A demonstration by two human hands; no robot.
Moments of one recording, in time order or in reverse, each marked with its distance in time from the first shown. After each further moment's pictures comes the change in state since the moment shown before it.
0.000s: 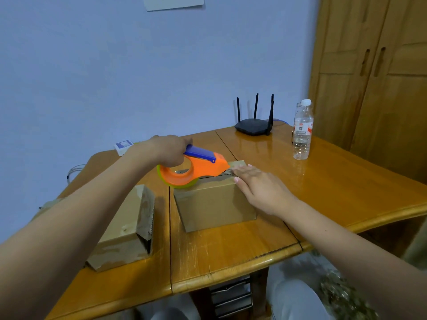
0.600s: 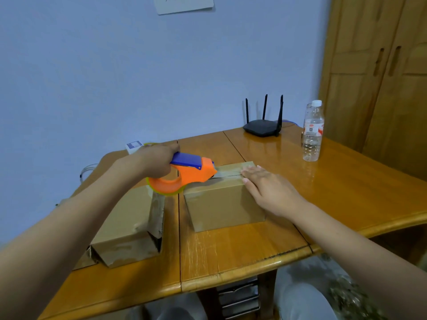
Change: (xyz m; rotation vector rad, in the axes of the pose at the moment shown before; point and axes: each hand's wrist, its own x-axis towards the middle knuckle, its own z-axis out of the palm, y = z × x) left_hand -0.027 -0.041 0.025 -0.069 0.029 -0.065; right_hand -0.004 -0.009 -0.007 0.008 -0.012 -0.006
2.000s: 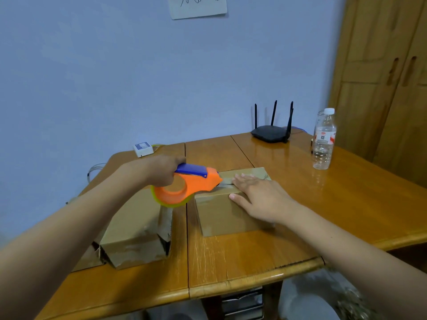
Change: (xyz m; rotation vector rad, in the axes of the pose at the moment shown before) left_hand -0.004 -0.020 0.013 -0.006 -0.130 0.042; right_hand 0.024 -0.038 0.001 -0.153 -0.163 -0.071
